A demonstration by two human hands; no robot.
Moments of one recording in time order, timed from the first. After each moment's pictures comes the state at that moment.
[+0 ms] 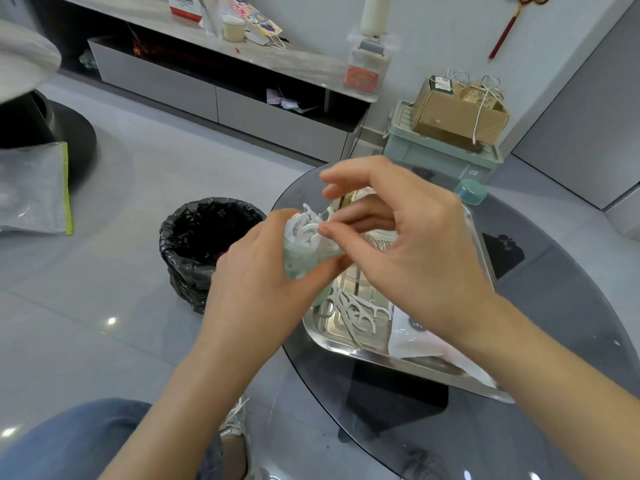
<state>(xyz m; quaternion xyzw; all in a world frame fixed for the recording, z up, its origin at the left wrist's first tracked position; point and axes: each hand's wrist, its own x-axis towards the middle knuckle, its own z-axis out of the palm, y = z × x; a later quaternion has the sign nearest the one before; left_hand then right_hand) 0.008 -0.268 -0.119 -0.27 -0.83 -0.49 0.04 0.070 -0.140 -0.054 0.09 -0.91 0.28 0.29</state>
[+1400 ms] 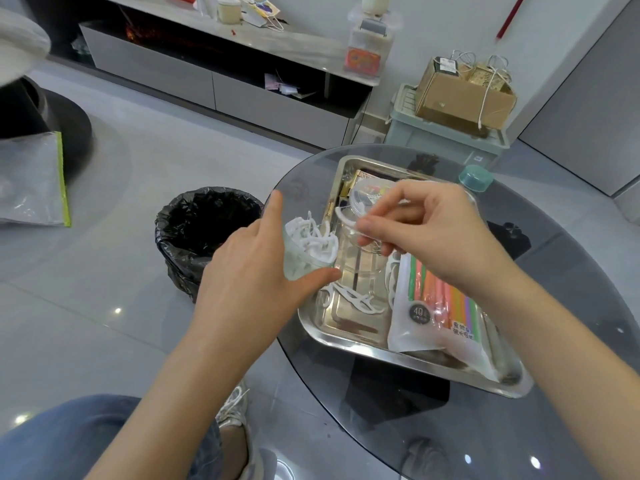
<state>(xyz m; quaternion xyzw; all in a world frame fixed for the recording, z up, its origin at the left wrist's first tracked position) -0.001 -0.264 -0.135 -0.29 -0.89 -0.34 0.04 0.065 -0.085 -0.072 -0.11 -0.86 0.49 0.10</state>
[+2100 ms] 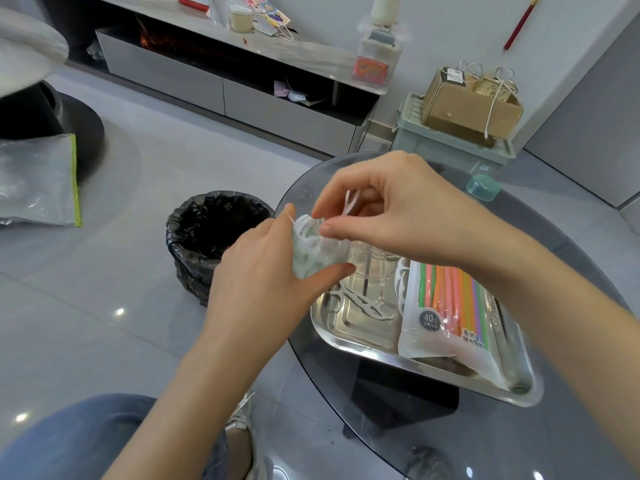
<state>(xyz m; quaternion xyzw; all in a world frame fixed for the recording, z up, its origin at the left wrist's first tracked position) 0.002 -0.268 -0.124 -0.27 -0.89 -0.37 0.04 0.037 -0.124 -0.033 0.04 -0.96 0.27 0.03</state>
